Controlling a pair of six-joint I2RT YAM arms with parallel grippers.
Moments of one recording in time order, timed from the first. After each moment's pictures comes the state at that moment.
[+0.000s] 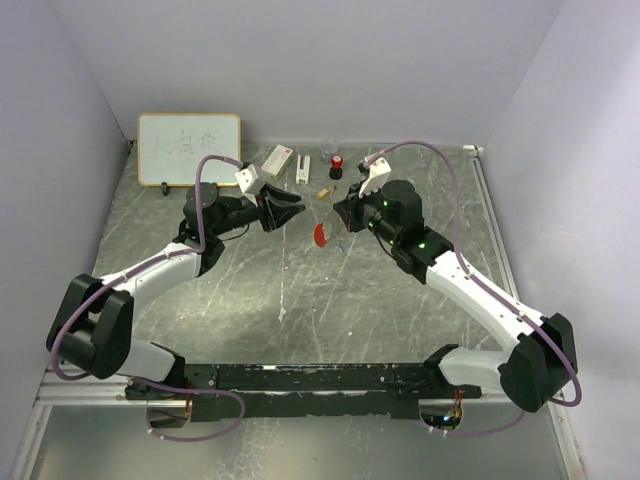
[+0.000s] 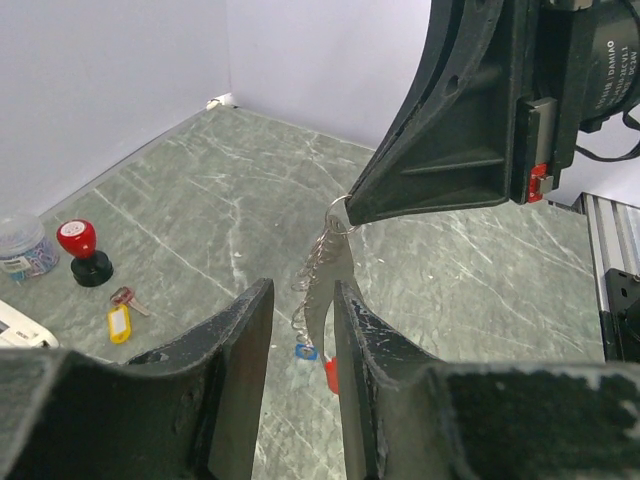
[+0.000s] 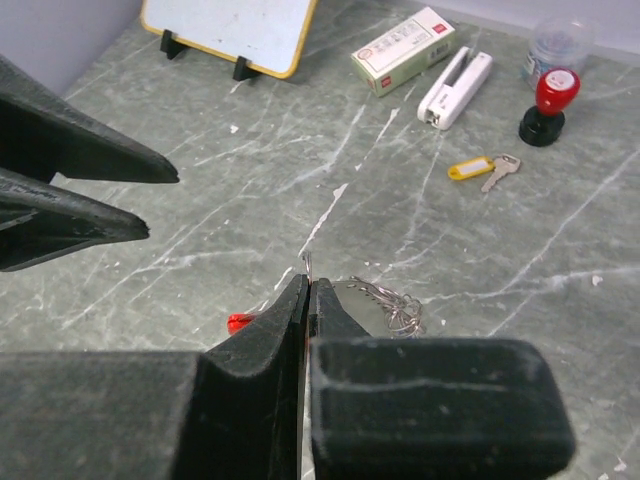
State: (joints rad) left arm -0.45 1.41 0.79 0.76 0.72 -0.17; right arm 0.58 1.21 0.95 0.01 -0.08 0.19
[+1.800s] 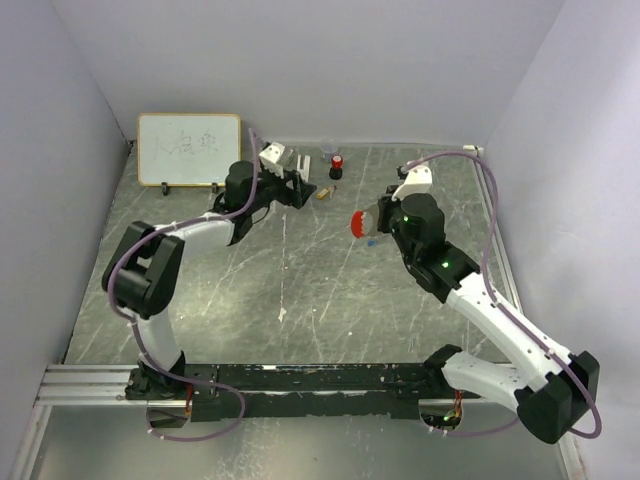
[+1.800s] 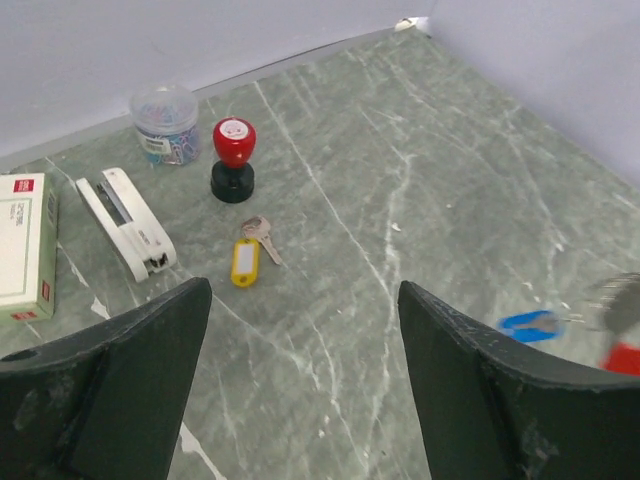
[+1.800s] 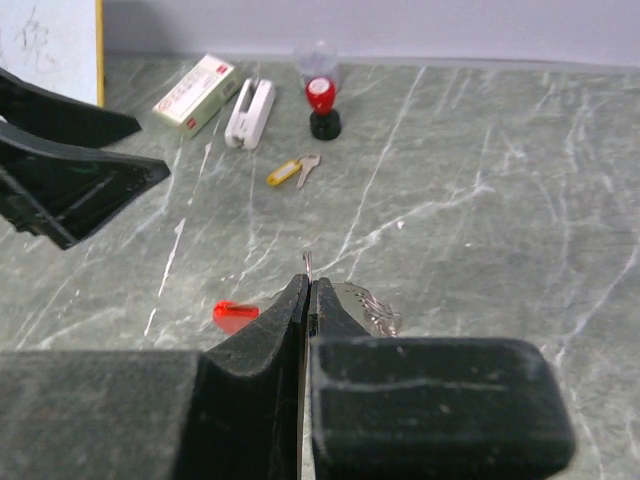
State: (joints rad) left arm -0.47 1.78 1.04 0.65 0.32 -0.17; right arm 0.59 1.05 0.91 -0.13 0.39 0.20
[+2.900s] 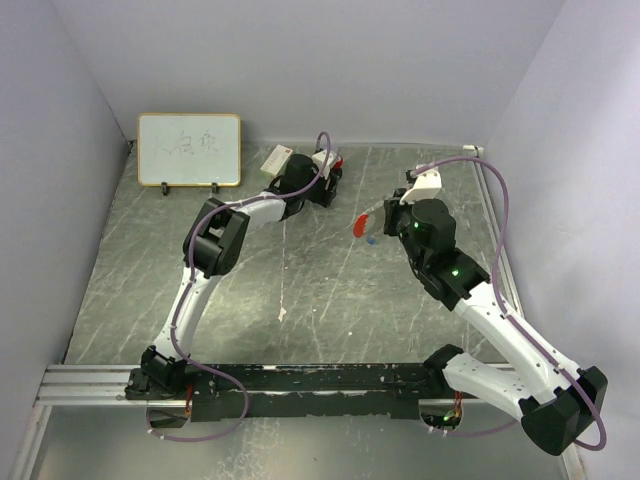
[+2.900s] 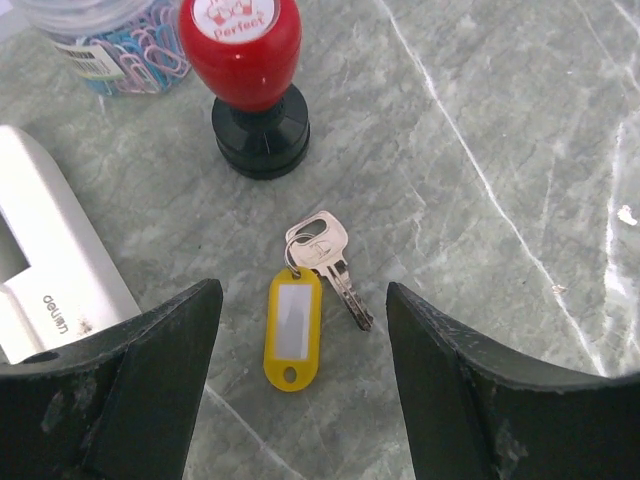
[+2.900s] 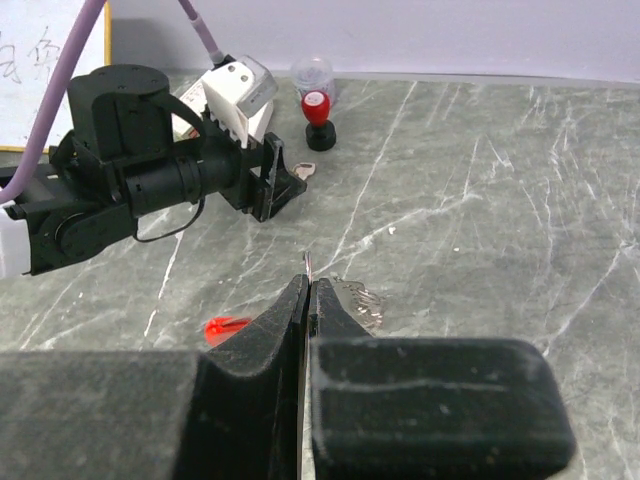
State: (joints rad) left arm -0.56 2.47 1.82 0.23 0.13 0.05; right arm 0.58 0.95 0.89 -0.15 0.39 0.18
